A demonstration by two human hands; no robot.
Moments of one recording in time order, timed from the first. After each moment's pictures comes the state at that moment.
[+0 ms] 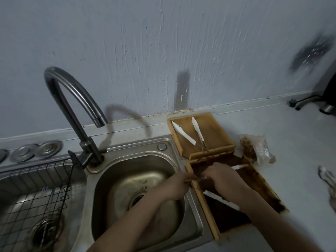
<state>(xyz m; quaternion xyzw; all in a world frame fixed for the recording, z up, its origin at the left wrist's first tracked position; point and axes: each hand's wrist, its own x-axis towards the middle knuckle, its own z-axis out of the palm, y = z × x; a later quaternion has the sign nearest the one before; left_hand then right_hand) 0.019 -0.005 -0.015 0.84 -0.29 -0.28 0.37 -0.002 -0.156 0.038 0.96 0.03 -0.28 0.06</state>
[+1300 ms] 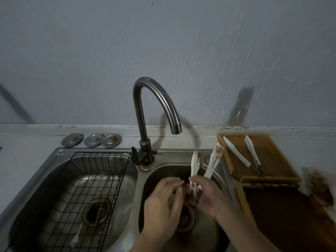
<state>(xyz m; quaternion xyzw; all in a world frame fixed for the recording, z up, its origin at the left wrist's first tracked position) -0.050 0.141 0.031 0.86 -0.08 0.21 0.45 0.004 0.006 0.052 0.48 -0.25 -0.29 -0.79</state>
